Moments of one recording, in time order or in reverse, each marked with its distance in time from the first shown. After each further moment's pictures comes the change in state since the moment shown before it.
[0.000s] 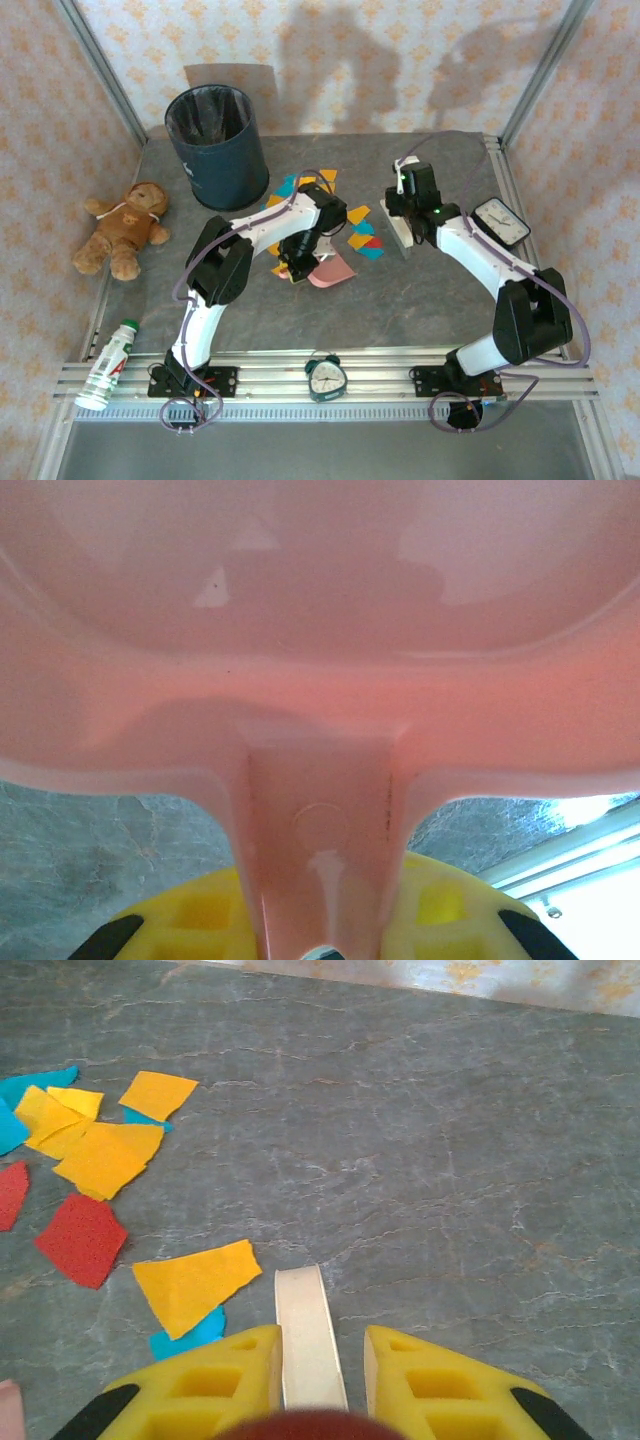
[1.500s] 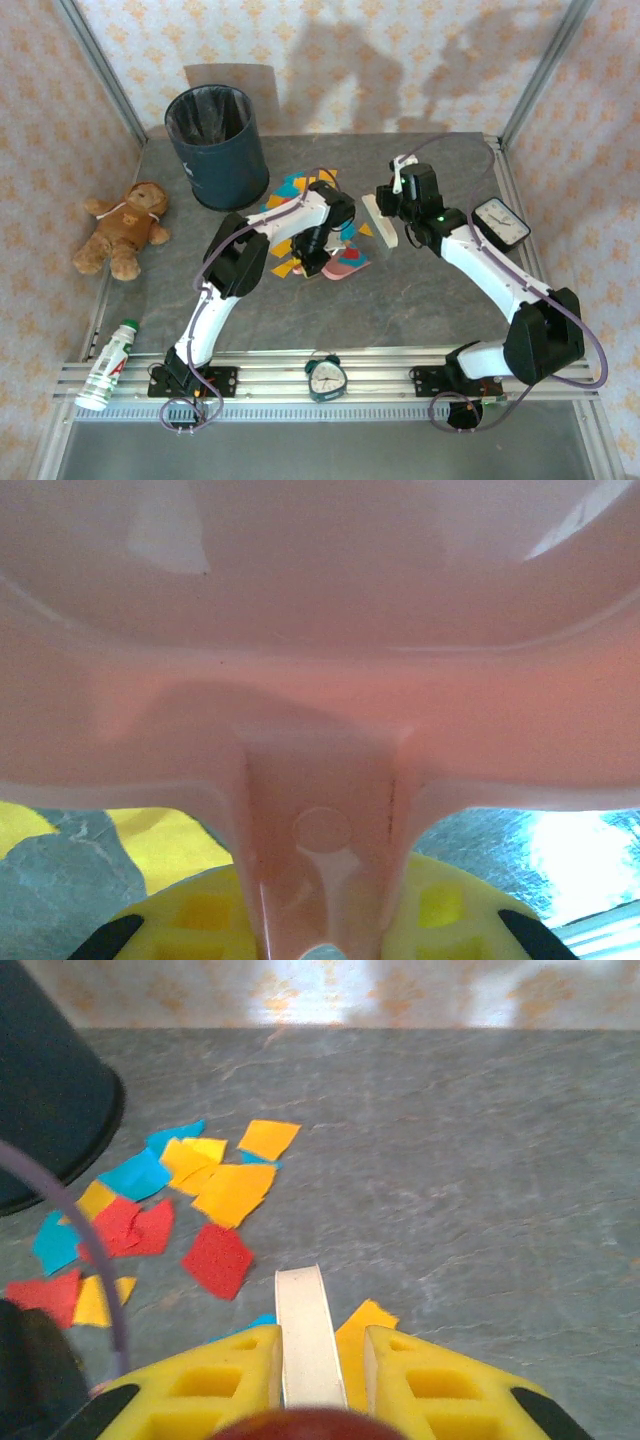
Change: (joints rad) left arm 0.021 0.141 0.137 0.056 0.041 -0.020; right arm 0.063 -0.104 -0.003 0.001 -0.040 0.124
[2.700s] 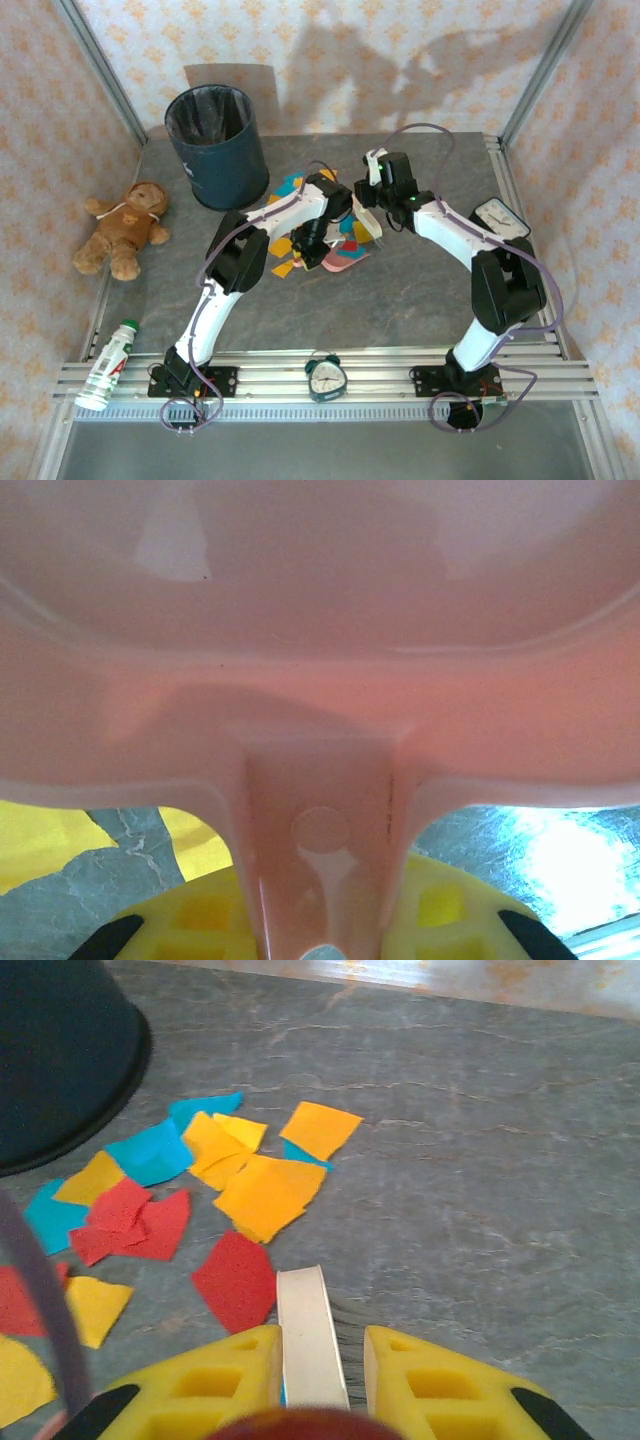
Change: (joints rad) left arm 0.027 0.066 0.113 -0.037 0.005 0.022; right arm 0.000 0.315 0.149 0.101 -0.179 -0.104
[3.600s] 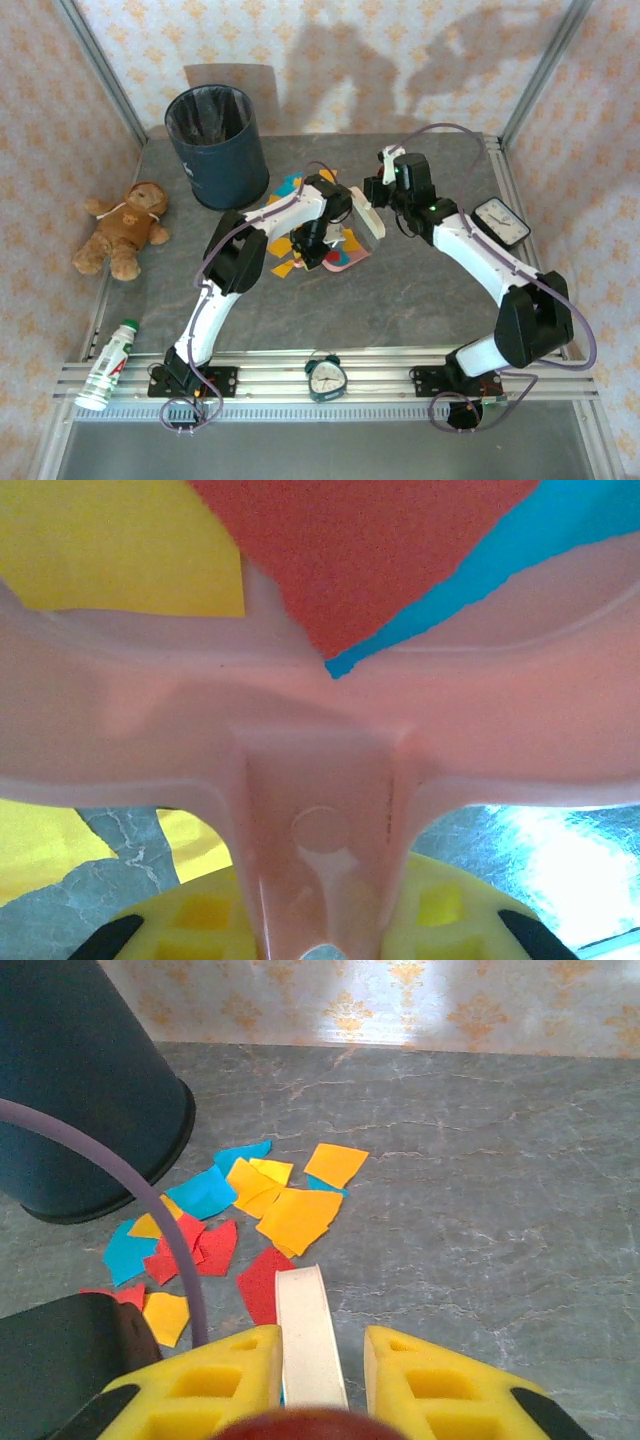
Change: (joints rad) left arm 0.000 -0.035 -0.054 0.050 0.003 0.003; right arm 0.004 -0.222 -0.070 -0.056 0.034 0.094
